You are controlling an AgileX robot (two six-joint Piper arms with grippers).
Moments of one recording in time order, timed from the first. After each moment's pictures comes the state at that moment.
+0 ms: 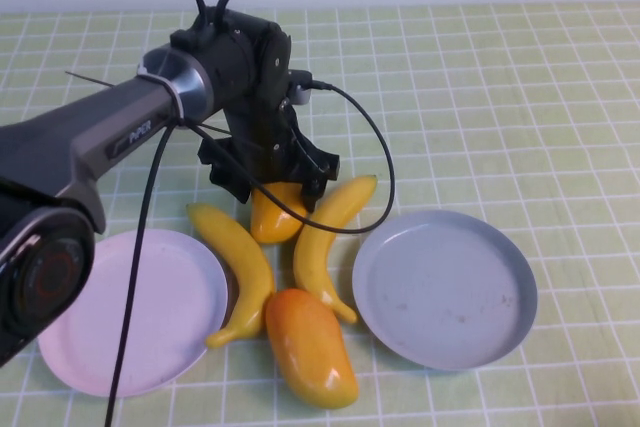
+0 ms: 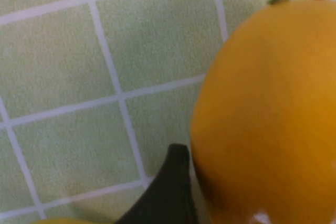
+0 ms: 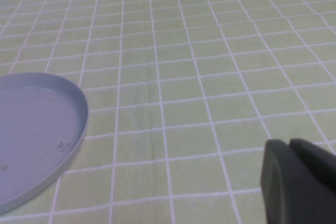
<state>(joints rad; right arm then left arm) 0.00 -0.01 0.03 0.06 0.37 0.05 -0.52 2.20 -1.86 0.02 1.09 -0.26</state>
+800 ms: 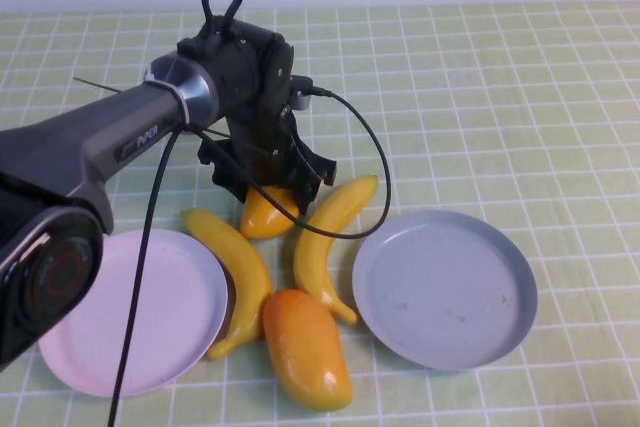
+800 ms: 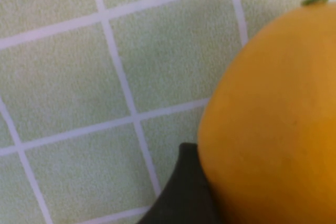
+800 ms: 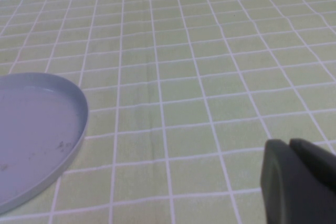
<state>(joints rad) 0.00 -0.01 0.03 0.06 0.37 0.05 -0.52 2.23 -1.86 0.06 1.07 -0.25</state>
